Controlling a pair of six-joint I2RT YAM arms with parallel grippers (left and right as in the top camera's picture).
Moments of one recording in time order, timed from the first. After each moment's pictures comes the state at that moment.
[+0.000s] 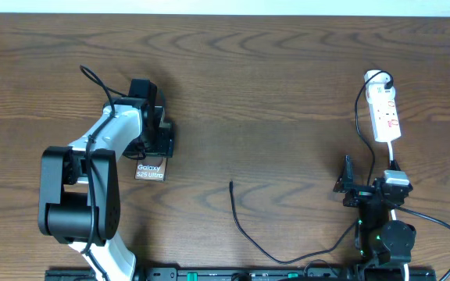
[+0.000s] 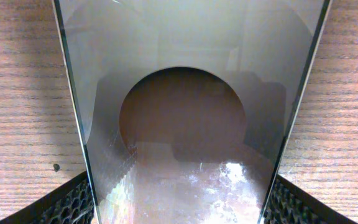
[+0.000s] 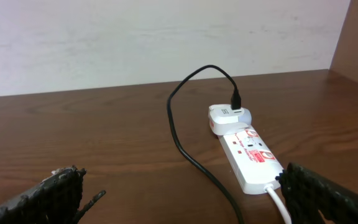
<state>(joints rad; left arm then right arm) -0.09 1.88 1.13 -0.79 0.01 -0.04 -0.01 0.01 0.01 -0.06 0.08 0.06</state>
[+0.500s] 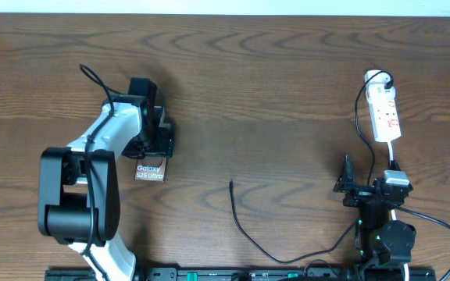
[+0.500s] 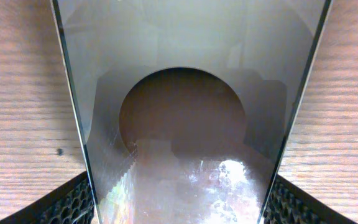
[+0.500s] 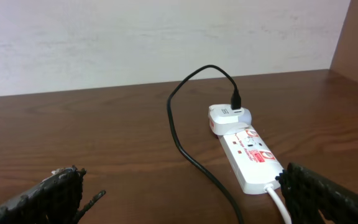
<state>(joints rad) -0.09 1.87 1.15 -0.84 0.02 -0.04 -0.01 0.01 0.01 -0.06 0.08 0.06</state>
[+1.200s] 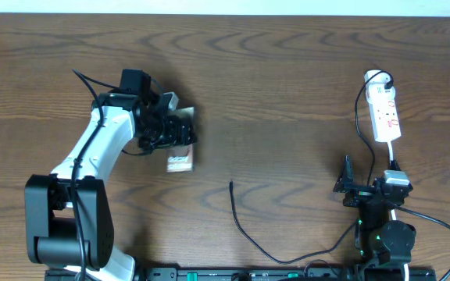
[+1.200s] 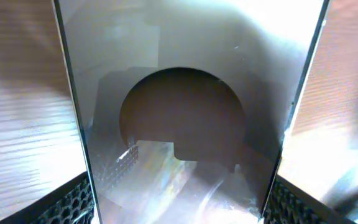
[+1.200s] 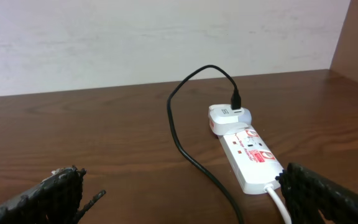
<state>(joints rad) -0.09 1.73 1.16 -0.83 0.53 -0.13 -0.01 0.01 0.01 -0.06 0.08 0.06</state>
